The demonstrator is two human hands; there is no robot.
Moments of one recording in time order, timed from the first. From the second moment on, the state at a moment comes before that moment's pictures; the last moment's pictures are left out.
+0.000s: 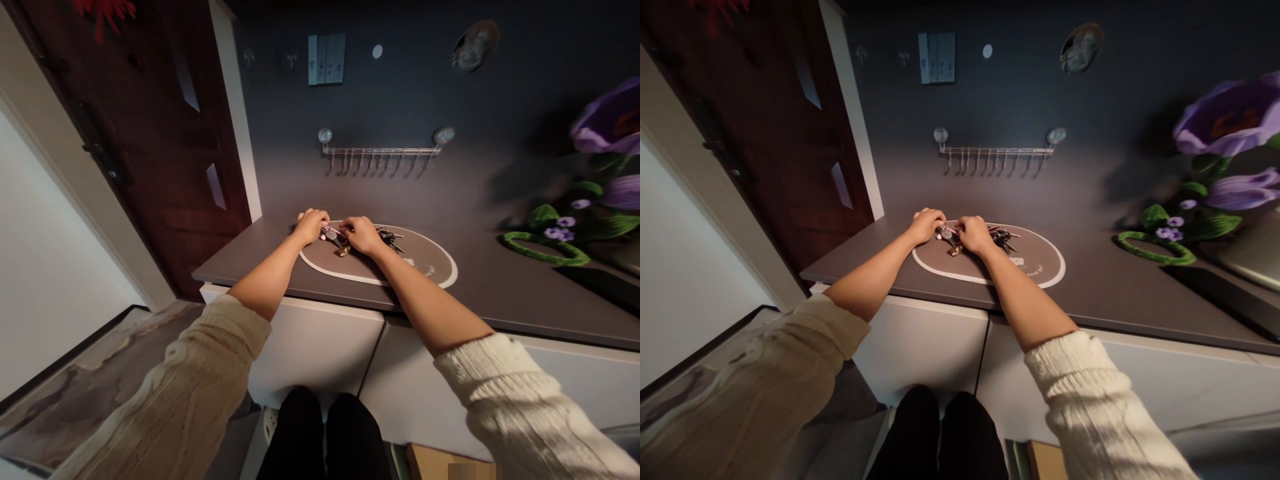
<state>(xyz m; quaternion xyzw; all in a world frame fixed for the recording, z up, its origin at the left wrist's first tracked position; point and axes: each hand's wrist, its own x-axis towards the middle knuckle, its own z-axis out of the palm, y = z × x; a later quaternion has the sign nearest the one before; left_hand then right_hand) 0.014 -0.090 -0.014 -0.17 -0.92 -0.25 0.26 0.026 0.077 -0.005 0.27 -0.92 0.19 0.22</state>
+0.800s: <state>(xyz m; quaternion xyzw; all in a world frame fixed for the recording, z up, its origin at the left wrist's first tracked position) 0.017 -0.085 -0.001 -0.17 -0.69 -0.69 0.13 0.031 0.080 -0.002 0.27 -0.92 0.16 0.24</state>
